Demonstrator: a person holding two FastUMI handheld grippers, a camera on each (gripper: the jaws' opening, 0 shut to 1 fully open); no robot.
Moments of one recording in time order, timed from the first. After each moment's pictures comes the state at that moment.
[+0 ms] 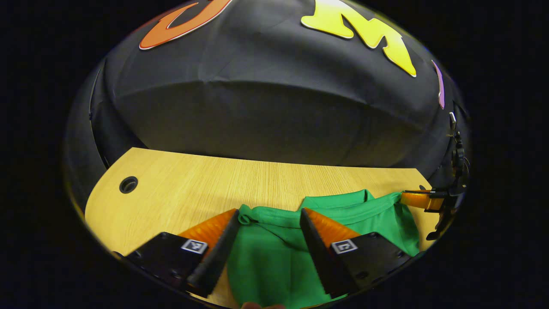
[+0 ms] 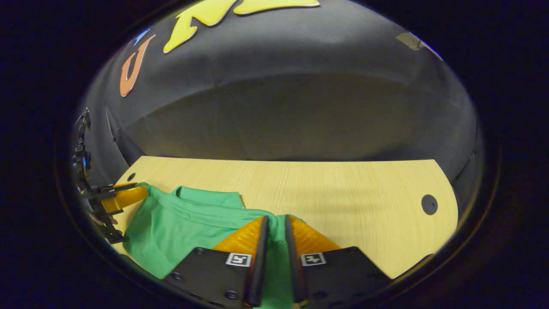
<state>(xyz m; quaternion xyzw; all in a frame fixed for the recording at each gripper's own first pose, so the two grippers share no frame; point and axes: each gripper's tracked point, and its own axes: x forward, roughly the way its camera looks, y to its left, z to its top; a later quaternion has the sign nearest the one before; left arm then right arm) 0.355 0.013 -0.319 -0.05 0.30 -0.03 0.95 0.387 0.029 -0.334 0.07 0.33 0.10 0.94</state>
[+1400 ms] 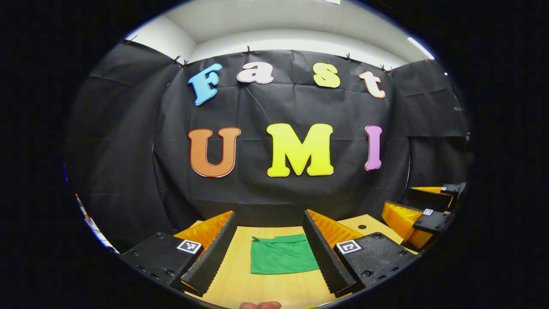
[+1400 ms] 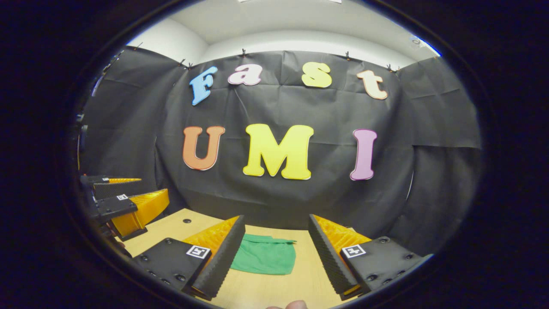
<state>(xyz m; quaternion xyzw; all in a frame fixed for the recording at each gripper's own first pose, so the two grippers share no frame) 0.010 -0.027 0.036 0.01 0.03 0.00 1.00 -0.023 0.045 0.018 0.01 0.02 0.04 1.00</state>
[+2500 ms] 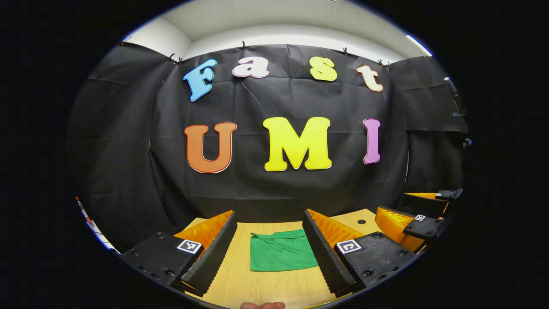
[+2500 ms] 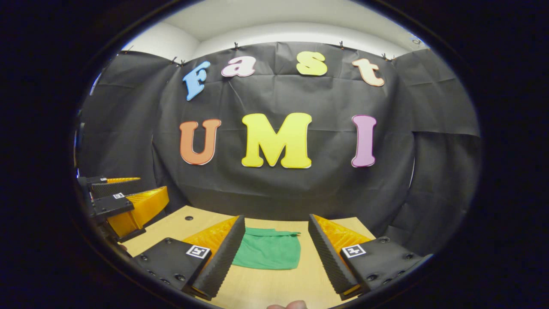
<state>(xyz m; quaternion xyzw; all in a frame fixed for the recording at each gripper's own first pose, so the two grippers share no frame) 0.024 -0.033 0.035 0.00 0.05 -0.01 1.00 0.001 0.050 0.001 0.04 0.06 0.04 1.00</state>
